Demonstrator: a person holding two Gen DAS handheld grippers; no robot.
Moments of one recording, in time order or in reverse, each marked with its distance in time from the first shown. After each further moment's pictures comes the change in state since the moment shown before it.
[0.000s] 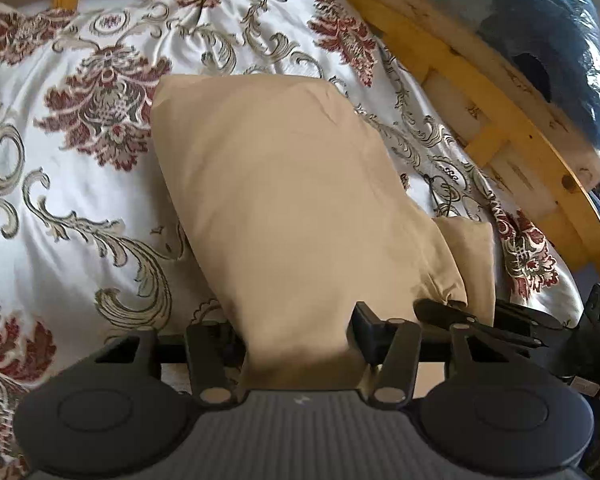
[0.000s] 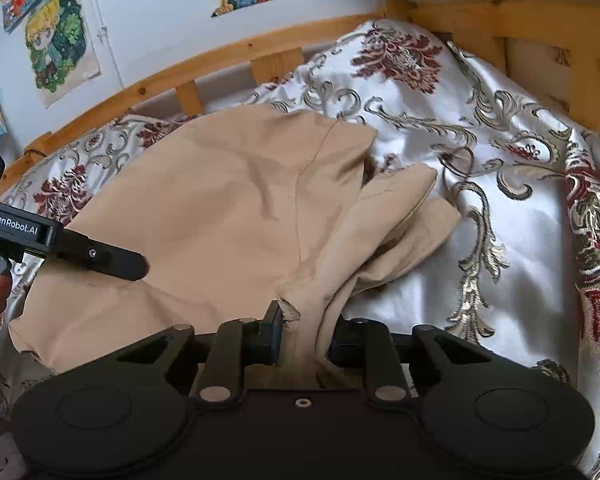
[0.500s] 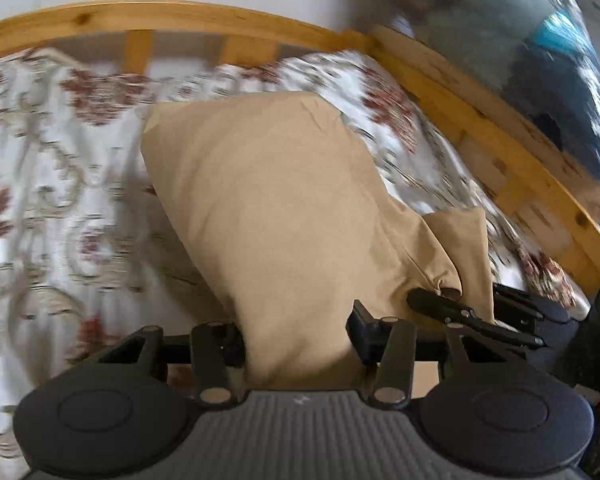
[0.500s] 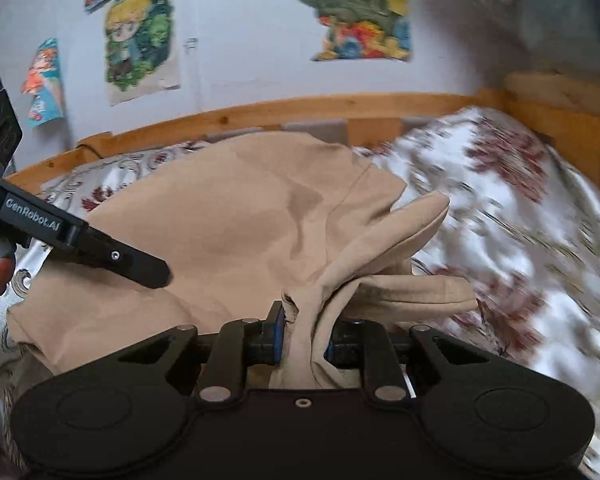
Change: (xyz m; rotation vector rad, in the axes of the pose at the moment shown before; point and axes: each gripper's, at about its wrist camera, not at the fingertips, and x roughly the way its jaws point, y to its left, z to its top) left arm -0.080 0.054 -0.005 -0.001 -0.161 0.108; right arm 0.031 0.121 0.031 -0.223 -0.168 0.086
